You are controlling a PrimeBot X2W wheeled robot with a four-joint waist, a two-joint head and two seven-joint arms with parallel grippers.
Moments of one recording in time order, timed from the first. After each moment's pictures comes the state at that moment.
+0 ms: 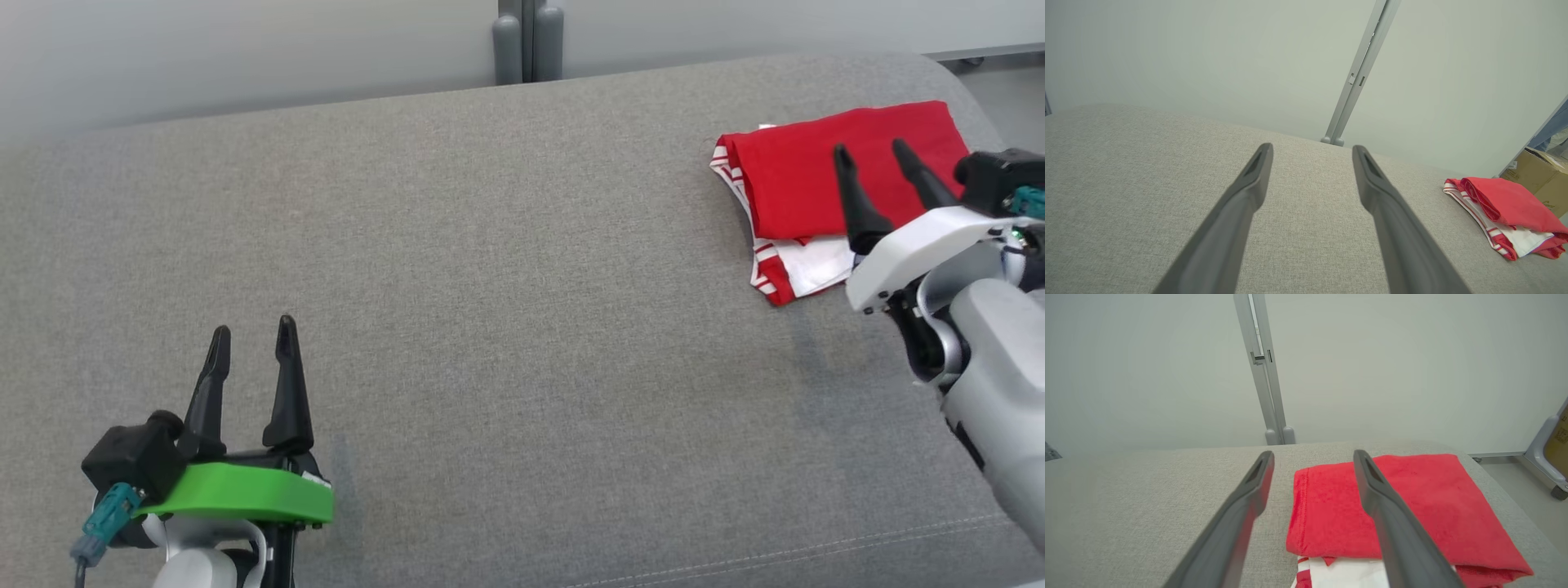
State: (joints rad) left arm -0.03 0.08 -0.18 -0.04 -0.52 0.10 -0.22; right arm -0.63 -0.42 0.59 0.65 0.71 -0.02 -0.25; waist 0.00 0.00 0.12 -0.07
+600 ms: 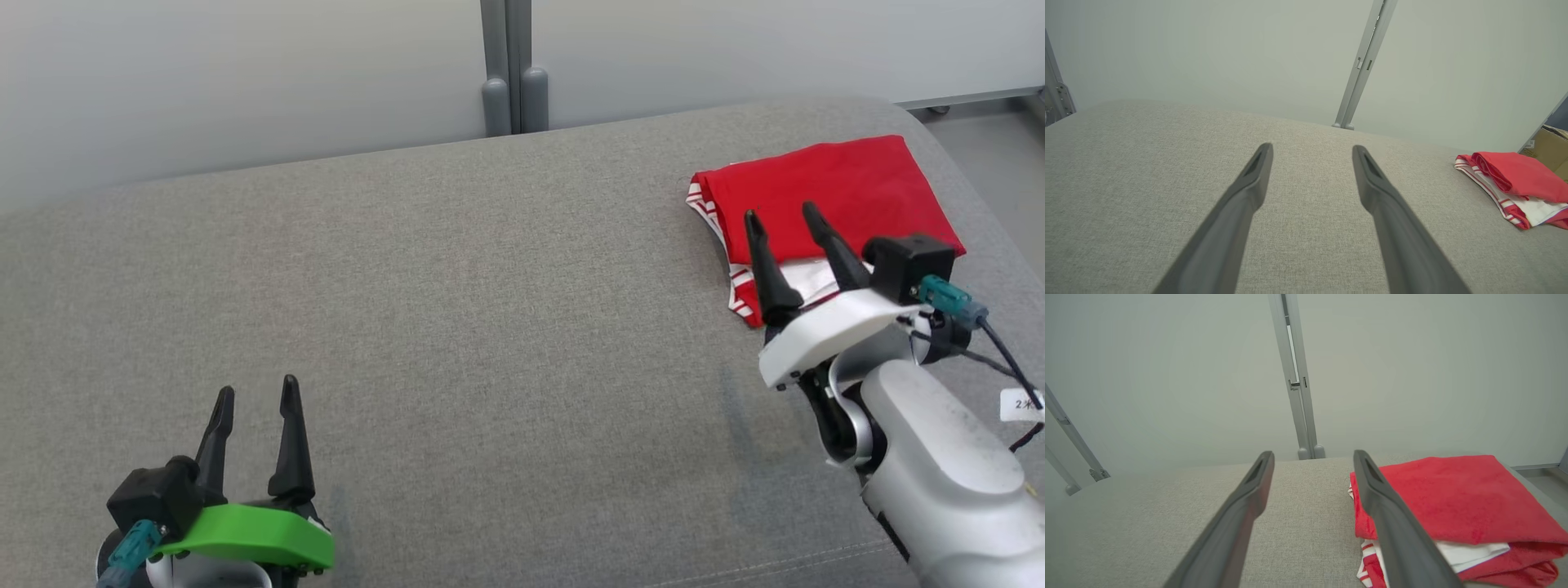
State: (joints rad) left arm 0.04 0.08 -0.17 0.05 -0.47 0.11 -0.23; right arm -0.42 -0.29 0.53 0.40 0.59 -0.12 -0.25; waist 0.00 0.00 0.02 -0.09
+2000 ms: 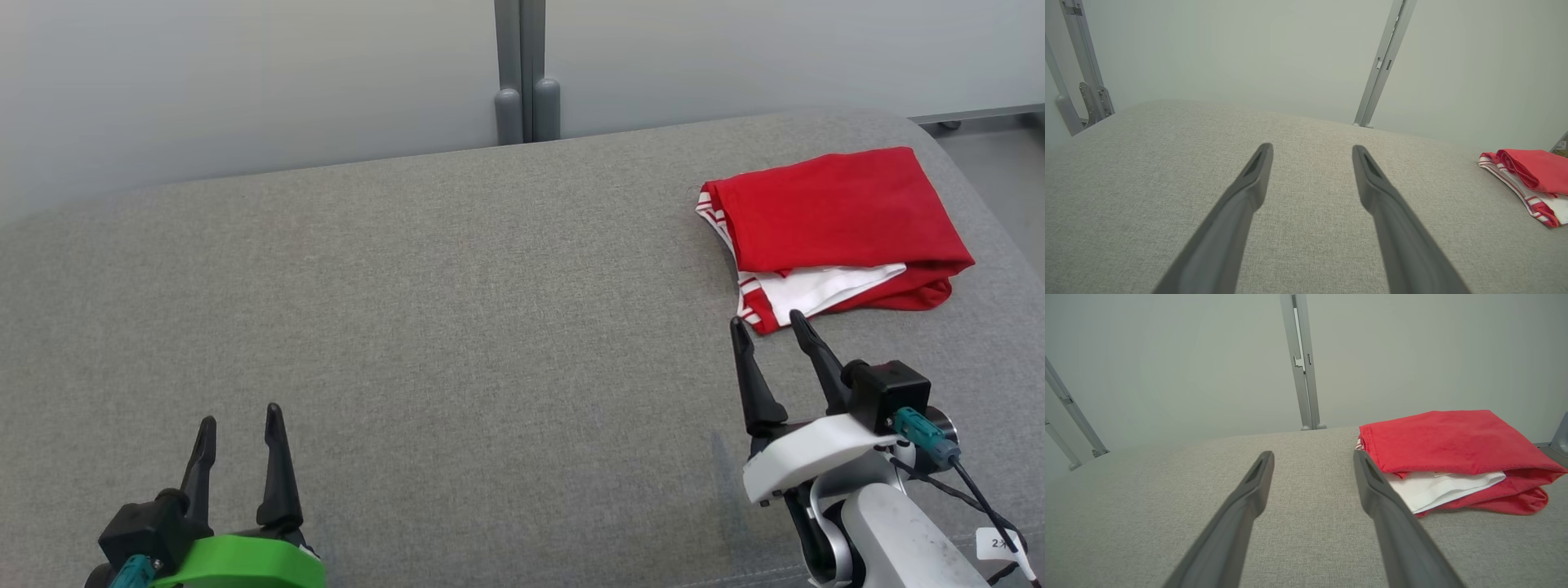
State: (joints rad) left arm 0.11 0.06 -0.13 0.03 -0.41 0.12 -0.25; right arm -0.09 -0.16 0.37 0.20 0.35 -0.13 -0.25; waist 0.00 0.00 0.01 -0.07
